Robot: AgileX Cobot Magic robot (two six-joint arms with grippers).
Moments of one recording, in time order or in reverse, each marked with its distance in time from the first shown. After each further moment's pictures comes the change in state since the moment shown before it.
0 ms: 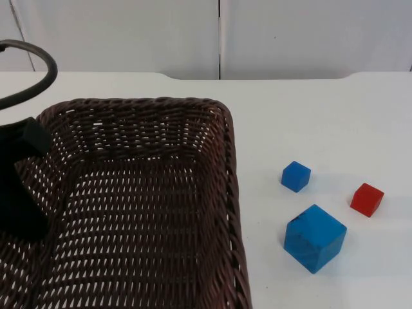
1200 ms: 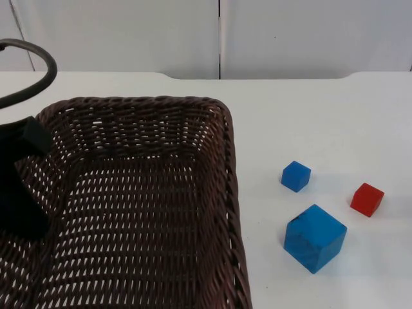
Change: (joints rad) right arm 0.000 0.718 -0.068 0.461 -0.118 -0.395; left arm 0.000 0.000 0.000 0.000 -0.007 0.000
